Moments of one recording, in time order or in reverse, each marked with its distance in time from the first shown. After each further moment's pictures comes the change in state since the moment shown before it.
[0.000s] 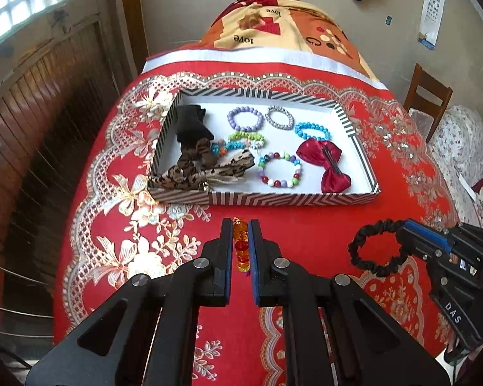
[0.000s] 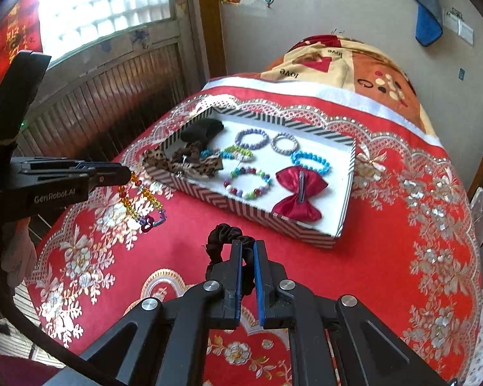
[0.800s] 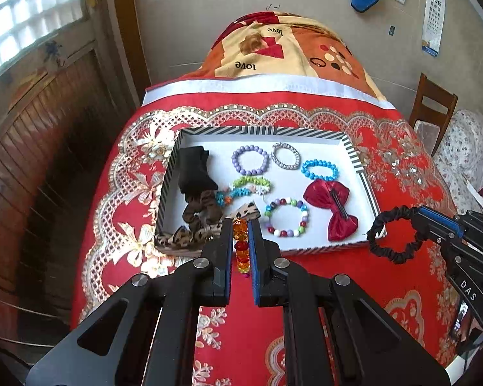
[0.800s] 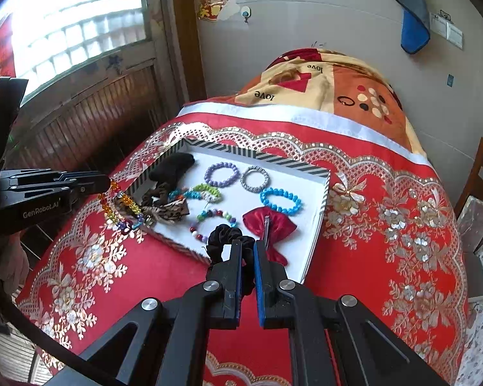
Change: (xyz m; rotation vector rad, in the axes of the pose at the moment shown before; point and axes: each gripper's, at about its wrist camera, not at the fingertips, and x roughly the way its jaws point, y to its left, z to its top) left arm 0.008 -0.002 0.056 0.029 -0.057 0.039; right arm 0.005 -0.042 0.052 0.029 -0.047 -0.039
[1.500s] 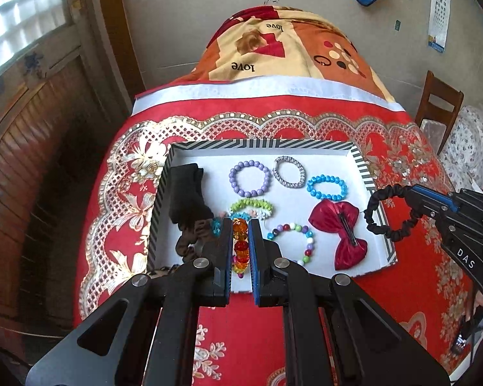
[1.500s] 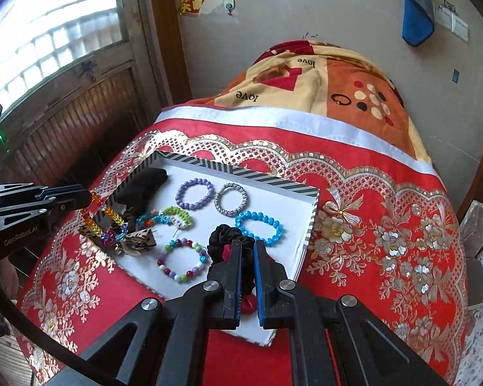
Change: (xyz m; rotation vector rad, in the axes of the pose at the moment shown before) left arm 0.037 -0.006 0.039 0.022 0.026 0.015; right arm 0.049 -0.039 0.044 0.023 0.035 -0.002
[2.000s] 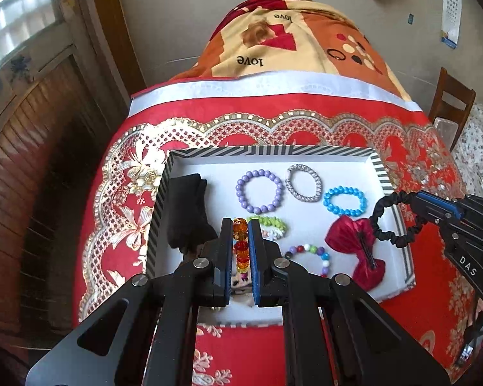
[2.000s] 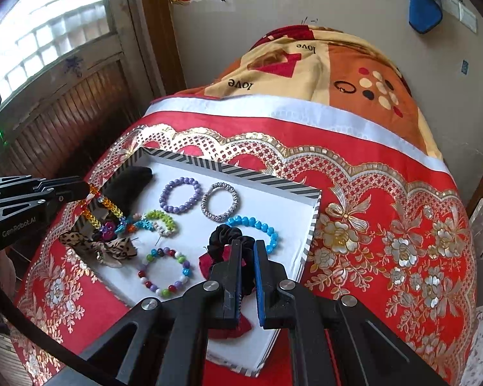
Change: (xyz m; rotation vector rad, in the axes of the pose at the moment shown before) left arm 0.039 0.003 0.026 -0.003 0.037 0.037; right arm 0.040 -0.017 0.015 0.010 0.044 0.011
